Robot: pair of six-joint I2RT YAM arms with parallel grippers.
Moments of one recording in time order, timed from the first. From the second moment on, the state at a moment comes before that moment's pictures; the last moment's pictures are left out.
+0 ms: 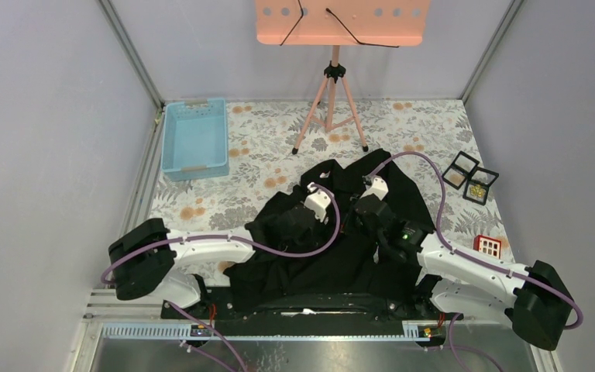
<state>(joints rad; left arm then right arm) -1.13 1.43 0.72 0.15 -0.29 -0.30 0.88 1.02 0.57 -0.17 0.27 0.92</state>
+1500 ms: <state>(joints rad) -1.24 1.41 0.67 0.29 -0.40 -0.45 0.88 1.02 0.56 -0.21 0.30 0.95</state>
